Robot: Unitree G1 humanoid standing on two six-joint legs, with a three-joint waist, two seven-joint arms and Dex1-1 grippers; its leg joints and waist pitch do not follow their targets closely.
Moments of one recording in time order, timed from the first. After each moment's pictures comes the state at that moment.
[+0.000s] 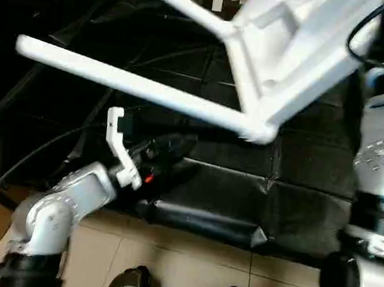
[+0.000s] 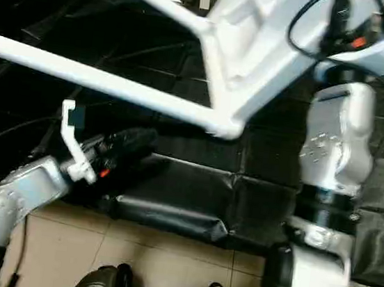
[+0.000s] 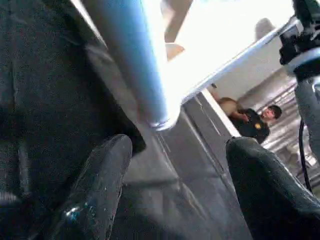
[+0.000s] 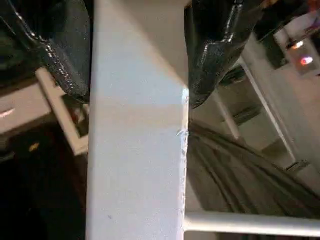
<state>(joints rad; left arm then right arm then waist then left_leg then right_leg) -0.23 0.21 0.12 -0.17 -0.86 0.78 -0.52 -0.82 -0.26 -0.37 0.21 0.52 0.07 0.02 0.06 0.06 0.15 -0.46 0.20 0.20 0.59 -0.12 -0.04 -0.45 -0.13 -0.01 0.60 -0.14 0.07</state>
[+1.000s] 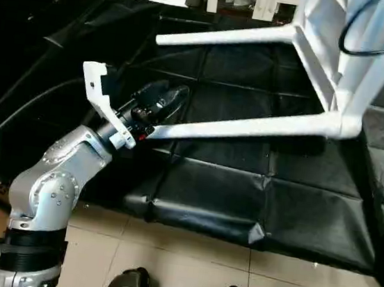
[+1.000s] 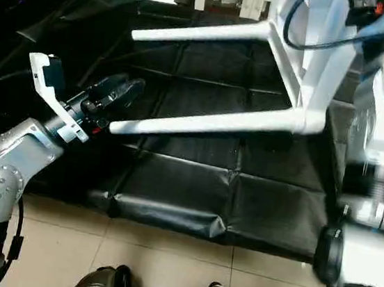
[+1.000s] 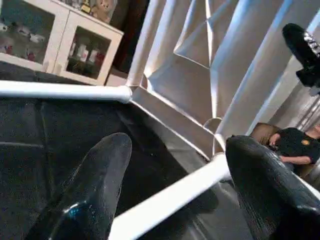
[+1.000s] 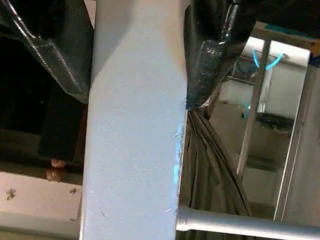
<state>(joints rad) -0.39 0.21 0.15 -0.17 -0.71 0.54 -0.47 -1.00 -0.55 -0.18 0.55 0.16 -0.16 0.23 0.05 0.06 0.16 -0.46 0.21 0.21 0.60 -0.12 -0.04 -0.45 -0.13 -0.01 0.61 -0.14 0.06</state>
